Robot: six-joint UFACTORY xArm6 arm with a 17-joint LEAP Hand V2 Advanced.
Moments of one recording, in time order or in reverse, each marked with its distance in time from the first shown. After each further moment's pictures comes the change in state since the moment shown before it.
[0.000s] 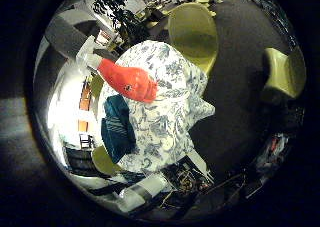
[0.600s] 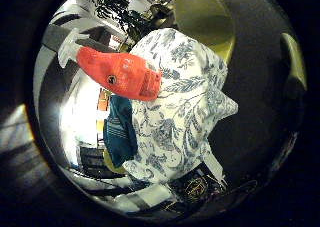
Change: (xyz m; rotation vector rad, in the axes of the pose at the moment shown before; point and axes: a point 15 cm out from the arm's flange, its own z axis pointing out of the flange) arm 0.055 0.026 0.055 -0.052 -0.150 0.055
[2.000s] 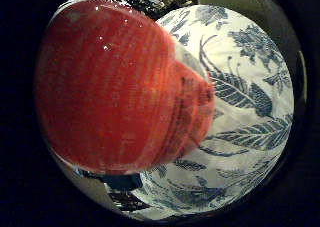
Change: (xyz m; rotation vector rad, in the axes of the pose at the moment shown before) arm 0.000 -0.027 0.162 -0.109 -0.097 -0.030
